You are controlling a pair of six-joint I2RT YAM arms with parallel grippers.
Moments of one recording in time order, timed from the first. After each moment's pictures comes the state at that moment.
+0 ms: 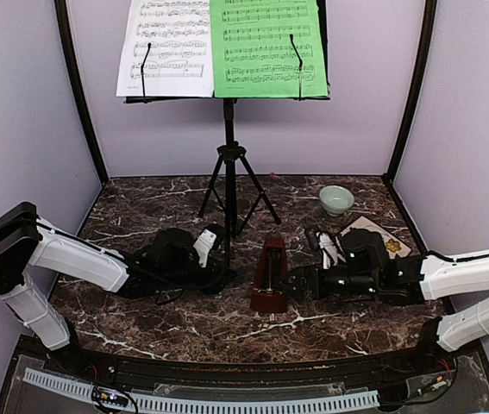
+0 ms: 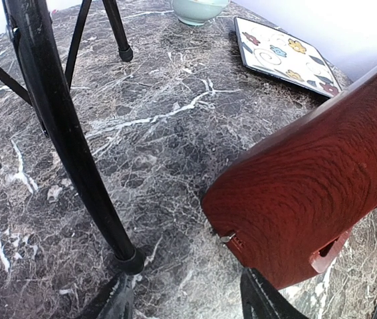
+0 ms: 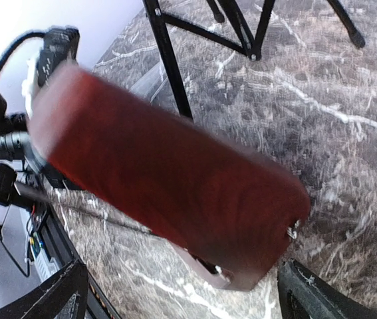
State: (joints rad) left arm -0.93 1.60 0.67 0.38 -0.02 -0.26; right arm 1.00 1.17 0.51 0.13 -0.06 0.62
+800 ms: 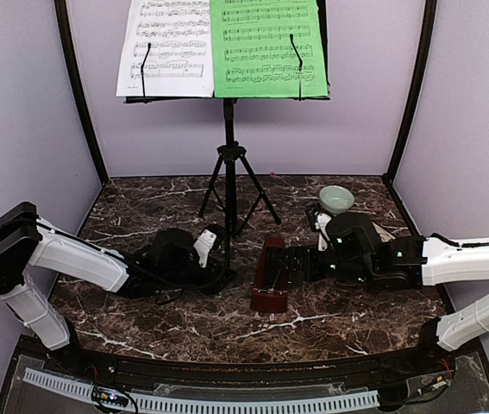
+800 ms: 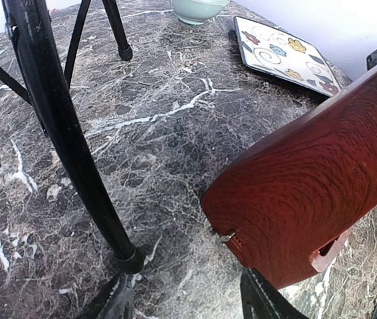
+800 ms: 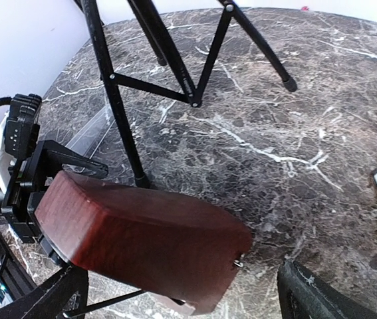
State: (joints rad) left arm -0.93 1.60 0.67 0.38 -0.02 -0.26; right arm 1.08 1.23 0.75 -0.13 0.29 0.62
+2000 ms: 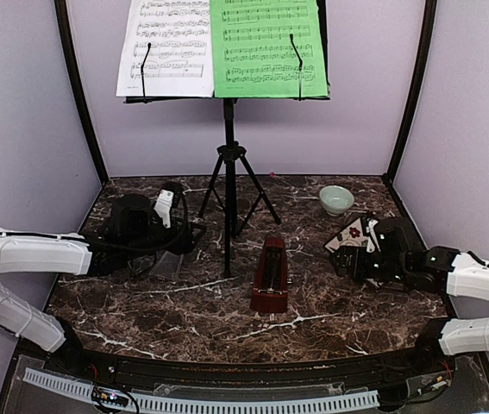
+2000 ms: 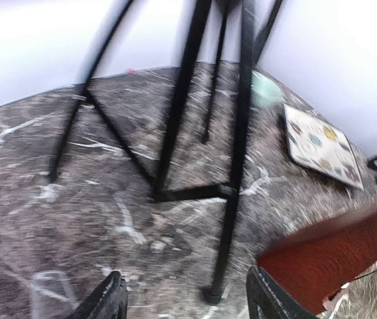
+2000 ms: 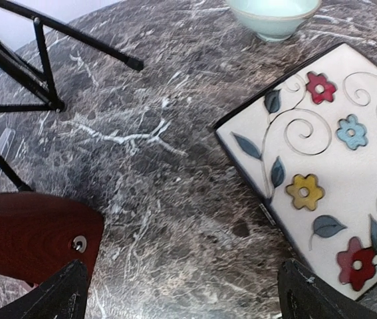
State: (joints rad) left arm -0.73 1.36 0.68 0.29 -0.03 -0.26; right arm 0.71 0.95 0.50 -0.26 0.21 0.57
